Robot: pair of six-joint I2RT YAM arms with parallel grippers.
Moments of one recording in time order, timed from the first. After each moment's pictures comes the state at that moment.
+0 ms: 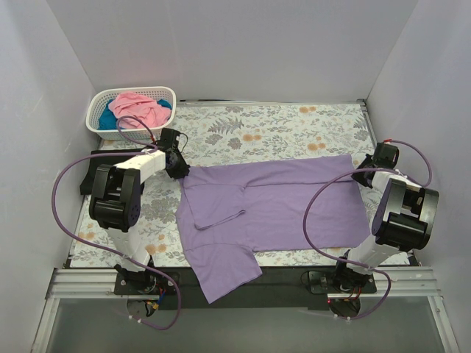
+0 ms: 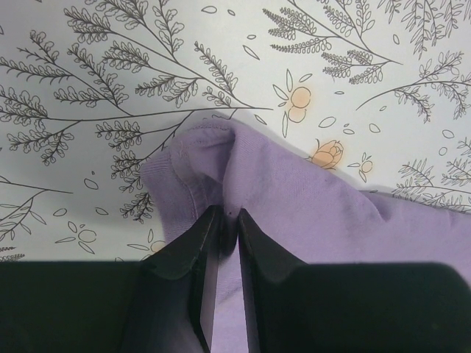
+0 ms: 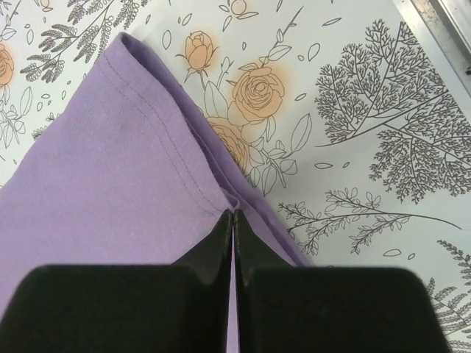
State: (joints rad) left arm -0.20 1.83 1.15 -0.39 -0.06 -0.68; right arm -0.31 1.62 0.84 -0.08 -0.04 0.36
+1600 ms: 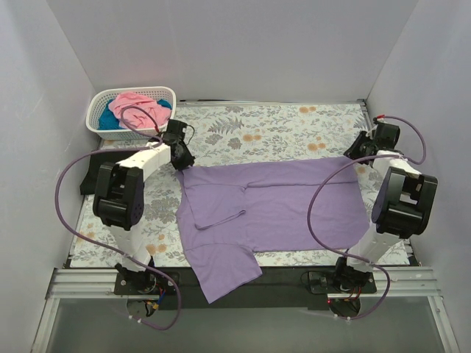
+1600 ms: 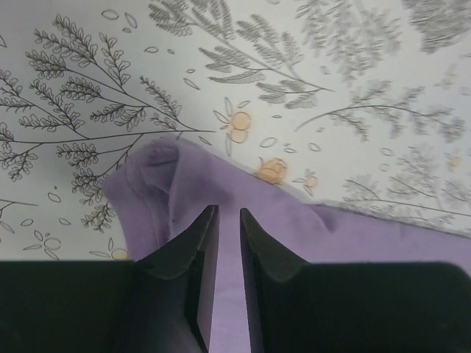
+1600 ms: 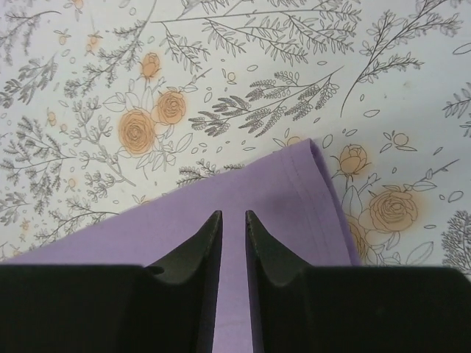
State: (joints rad) left arm -0.25 1.84 1.27 -0.44 -0.12 -0.71; right arm -0.27 1.72 1.10 -0.12 -0.27 0.29
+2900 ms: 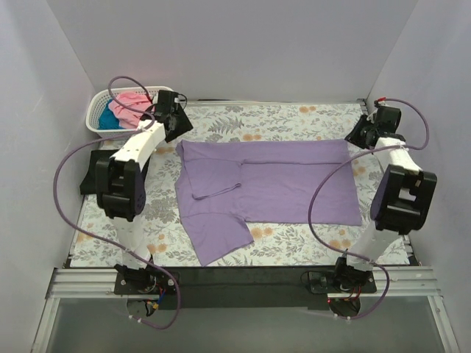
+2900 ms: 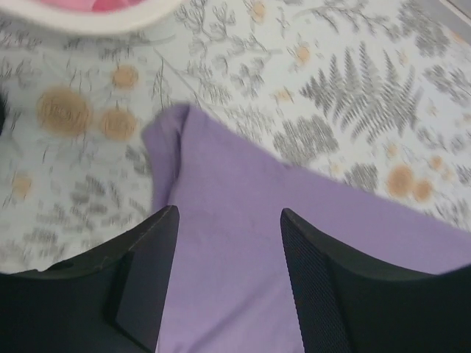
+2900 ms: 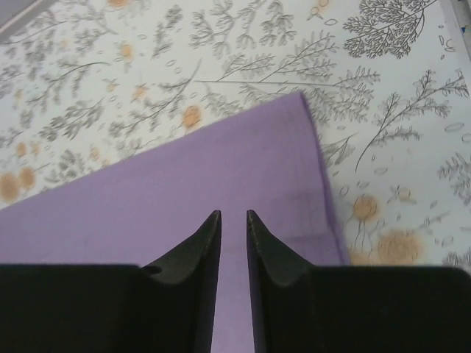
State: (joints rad) left arm -0.19 2.01 1.69 -0.53 -0.17 -0.63; right arm -0.24 1.82 1.32 -0.22 -0.25 0.29
